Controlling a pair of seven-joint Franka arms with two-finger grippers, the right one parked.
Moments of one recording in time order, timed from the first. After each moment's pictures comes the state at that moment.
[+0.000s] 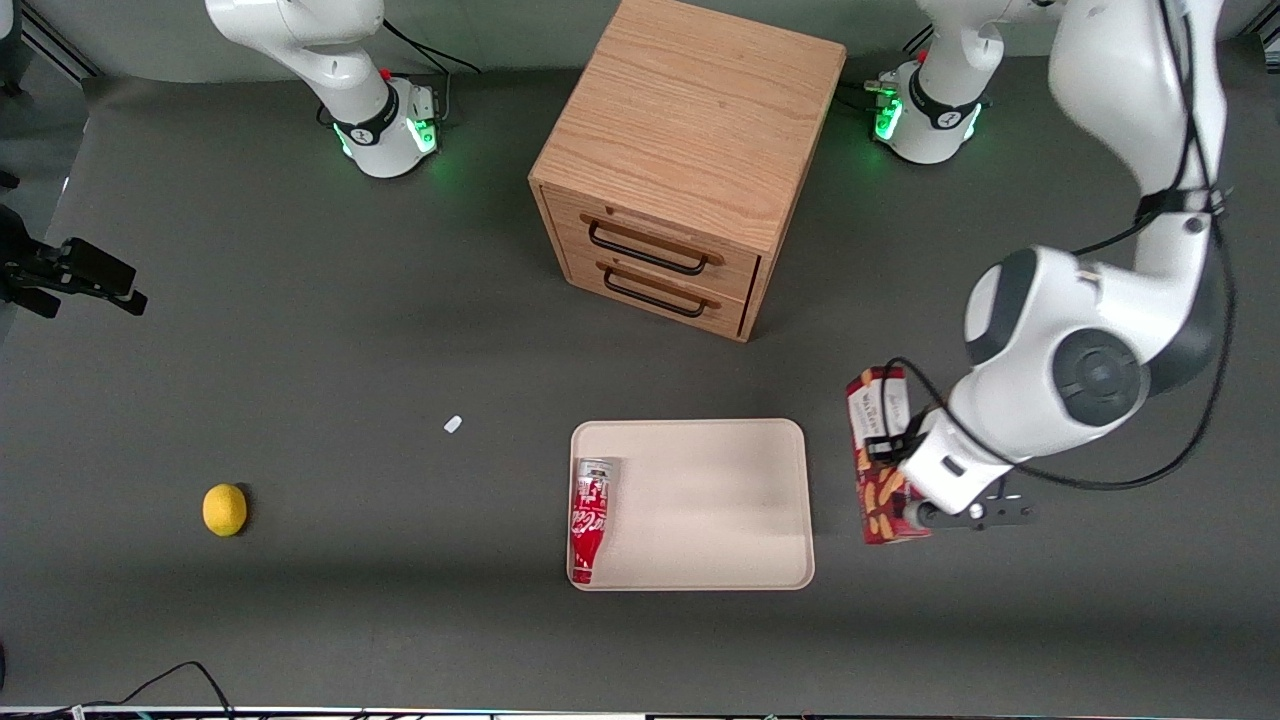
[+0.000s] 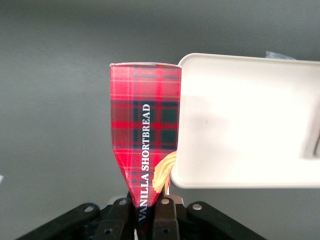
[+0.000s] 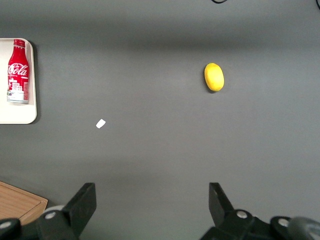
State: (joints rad) arm -0.15 0.61 -0.21 -1.32 0.02 1.94 -0.42
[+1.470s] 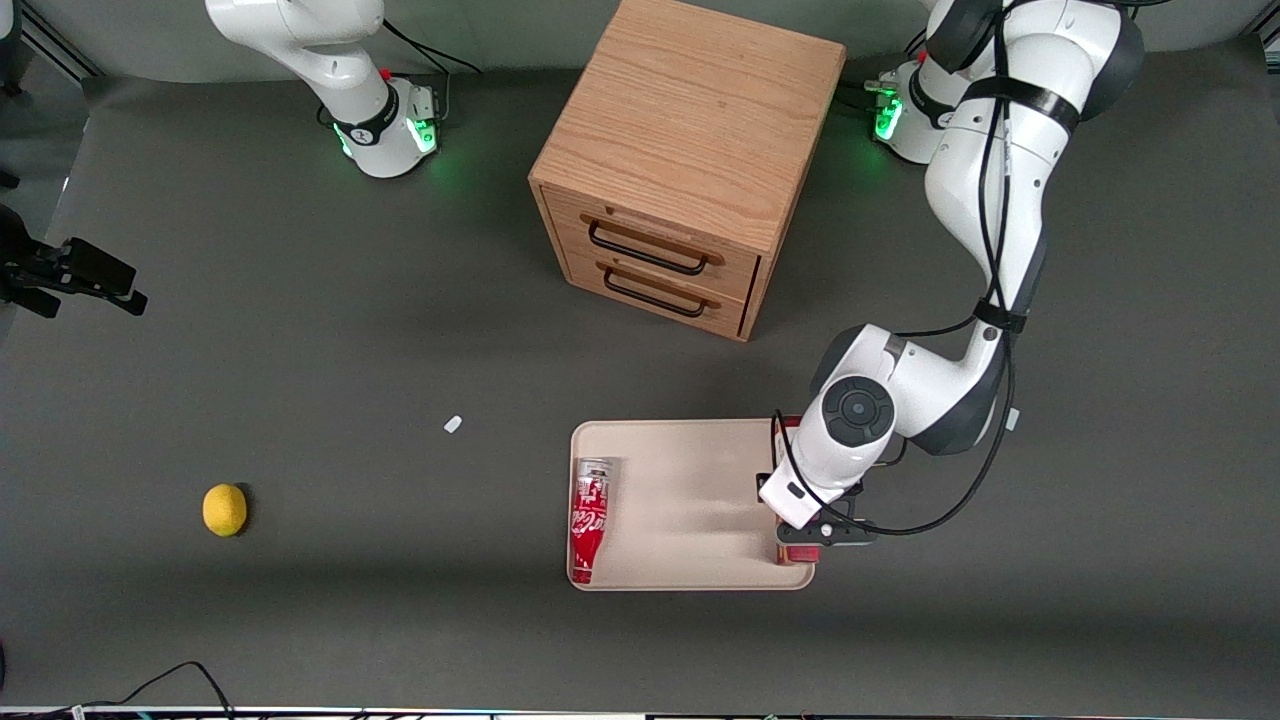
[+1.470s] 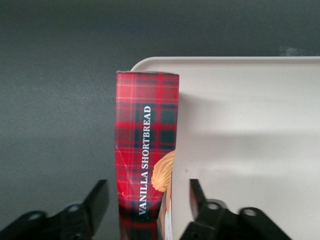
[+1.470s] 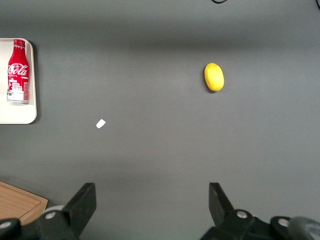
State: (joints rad) arm -0.27 0.84 -0.21 -1.31 0.26 2.25 -0.57
